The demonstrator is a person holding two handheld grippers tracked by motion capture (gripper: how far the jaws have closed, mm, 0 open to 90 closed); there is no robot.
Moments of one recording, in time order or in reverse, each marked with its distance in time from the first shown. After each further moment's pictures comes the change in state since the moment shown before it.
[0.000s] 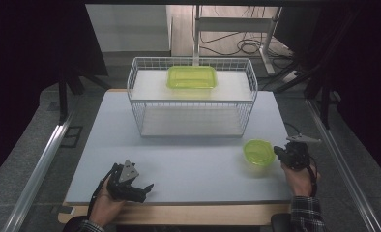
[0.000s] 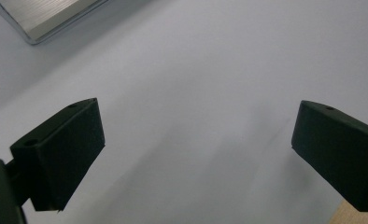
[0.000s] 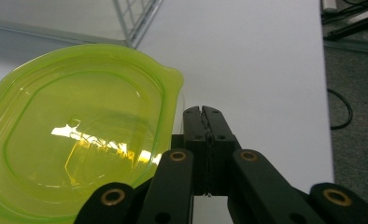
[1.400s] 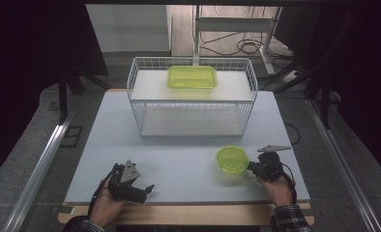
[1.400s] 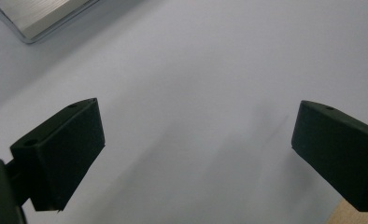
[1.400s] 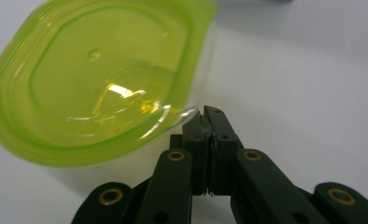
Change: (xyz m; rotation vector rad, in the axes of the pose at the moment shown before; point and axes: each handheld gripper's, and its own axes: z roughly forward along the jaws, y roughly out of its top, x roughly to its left) left arm -0.002 0.001 0.001 0.015 -0.001 0.011; right arm 0.076 -0.015 0.012 0.142 0.257 -0.066
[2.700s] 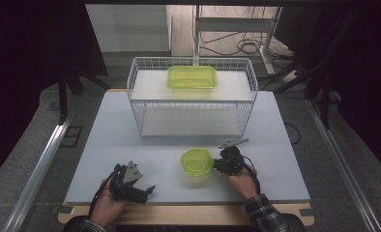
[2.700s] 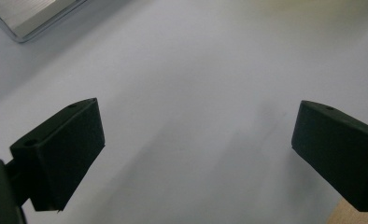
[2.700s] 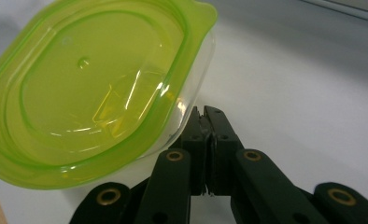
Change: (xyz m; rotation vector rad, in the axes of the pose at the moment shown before) left arm -0.003 0.001 0.003 0.021 -0.003 0.019; right arm 0.072 0.039 0.069 0.025 0.217 -0.129
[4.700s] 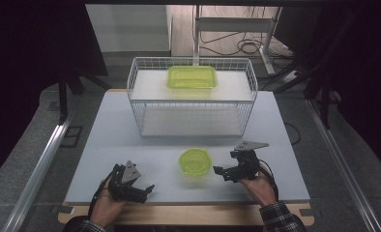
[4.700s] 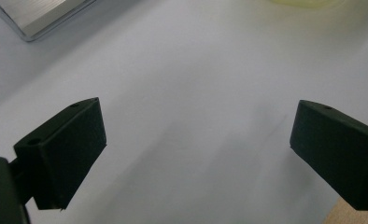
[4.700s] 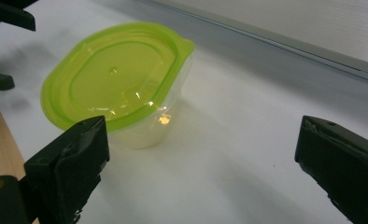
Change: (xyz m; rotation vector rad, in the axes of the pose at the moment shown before) left arm 0.001 0.000 -0.003 -0.015 0.009 -0.023; right arm -0.002 -0.012 -0.050 -0.144 -0.011 -0.042
